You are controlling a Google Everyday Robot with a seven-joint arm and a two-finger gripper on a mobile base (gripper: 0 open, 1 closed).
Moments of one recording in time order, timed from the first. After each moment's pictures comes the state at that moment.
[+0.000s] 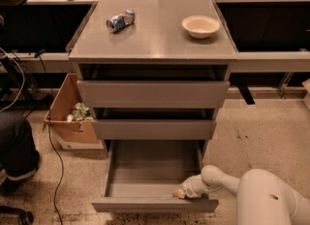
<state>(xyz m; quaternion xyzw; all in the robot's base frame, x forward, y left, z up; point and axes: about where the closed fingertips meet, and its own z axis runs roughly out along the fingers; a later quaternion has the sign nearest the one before) 0.553 -0.119 0.146 -0.36 0.87 0.28 0.17</state>
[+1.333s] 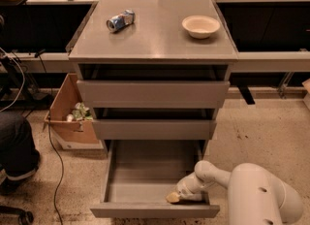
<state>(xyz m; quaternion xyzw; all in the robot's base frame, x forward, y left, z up) 0.525 -0.086 0.161 -0.41 0.84 0.34 0.10</state>
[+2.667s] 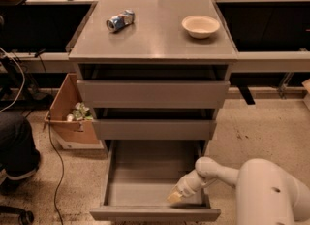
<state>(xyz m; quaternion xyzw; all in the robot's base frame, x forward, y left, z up) 0.510 -0.078 0.199 -0.46 0.81 0.34 0.09</state>
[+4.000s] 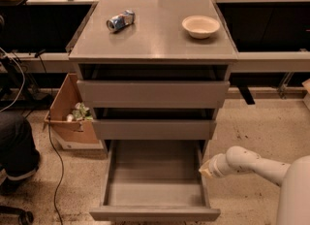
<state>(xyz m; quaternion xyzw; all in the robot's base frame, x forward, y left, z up) 0.592 -0.238 0.310 -0.43 0.87 0.11 0.22</state>
